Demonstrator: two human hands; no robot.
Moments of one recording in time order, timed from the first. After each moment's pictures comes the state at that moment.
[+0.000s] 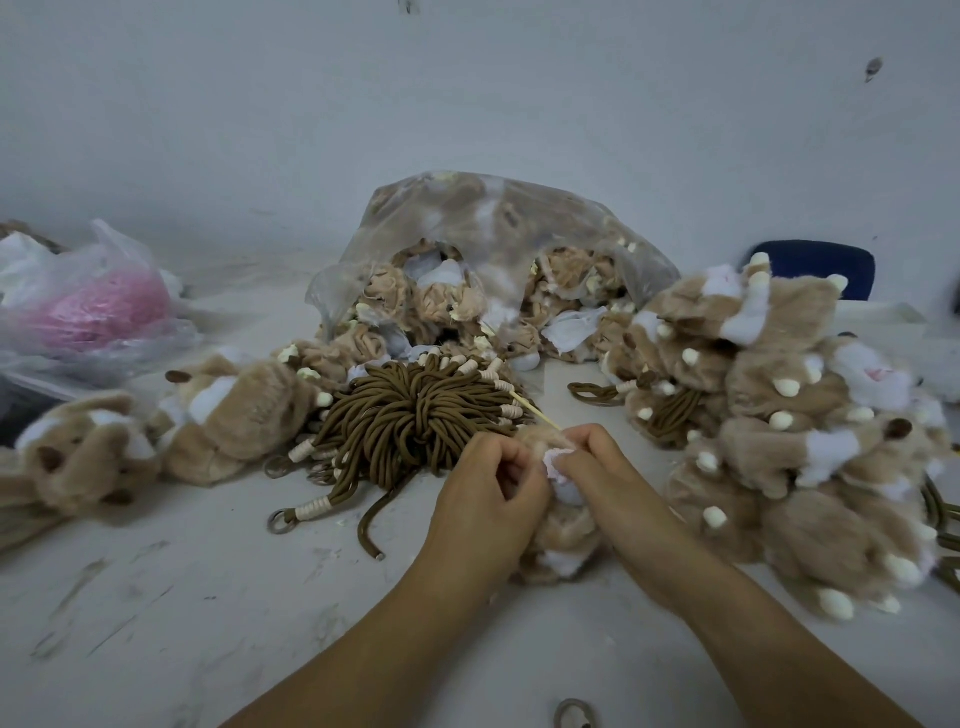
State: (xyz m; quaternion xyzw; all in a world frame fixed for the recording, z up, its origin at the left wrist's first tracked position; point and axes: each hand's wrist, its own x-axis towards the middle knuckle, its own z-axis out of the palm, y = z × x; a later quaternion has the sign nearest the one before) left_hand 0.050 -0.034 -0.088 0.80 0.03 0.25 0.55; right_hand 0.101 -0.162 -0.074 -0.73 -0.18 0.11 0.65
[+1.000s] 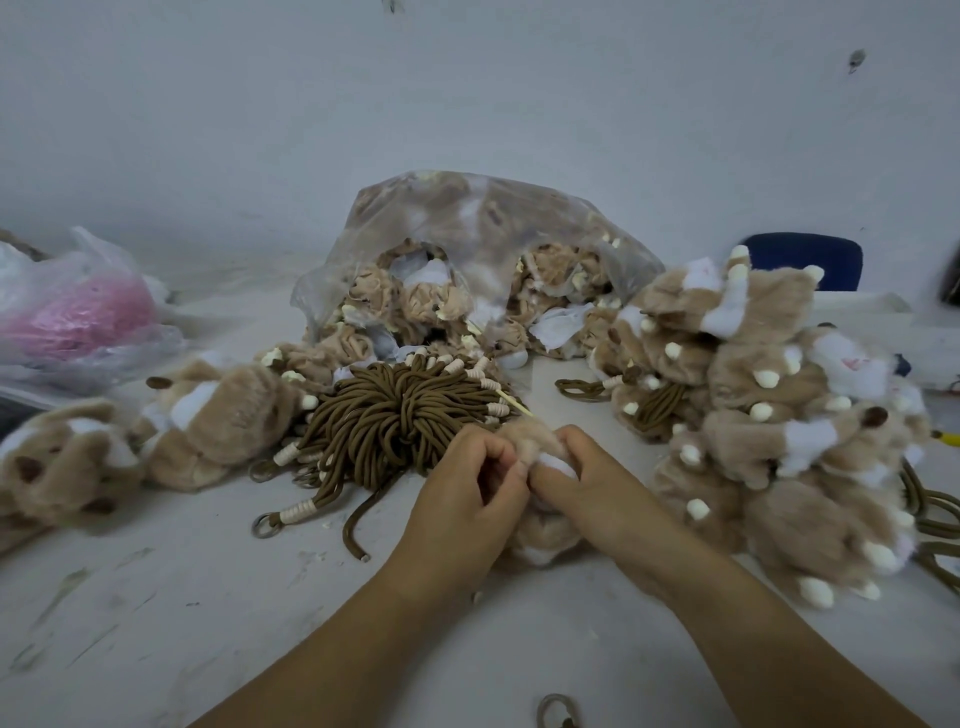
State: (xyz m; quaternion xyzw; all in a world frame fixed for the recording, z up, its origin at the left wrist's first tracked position) left_hand 0.045 -0.026 -0.087 0.81 -0.05 0.28 0.51; right_hand 0.102 -0.168 -0.071 -0.78 -0.21 0.10 0.58
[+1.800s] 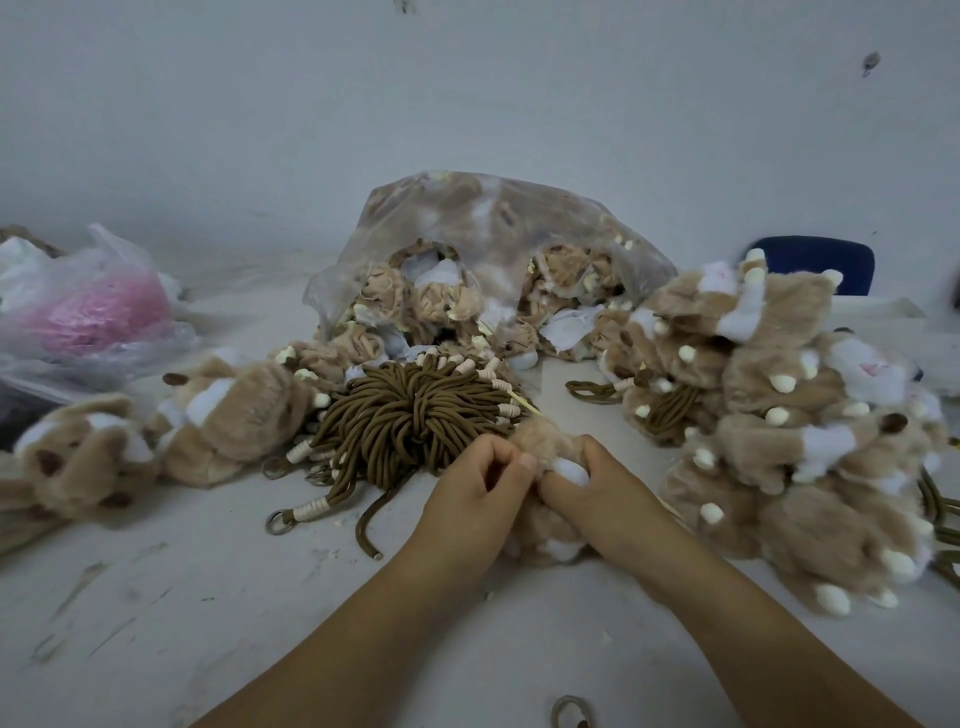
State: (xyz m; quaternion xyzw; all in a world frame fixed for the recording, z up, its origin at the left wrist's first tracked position) left_hand 0.045 -0.023 -0.082 0.75 -0.01 0.16 0.65; right_hand 0.098 -0.160 -0.069 -0.85 -0.14 0.08 0.50
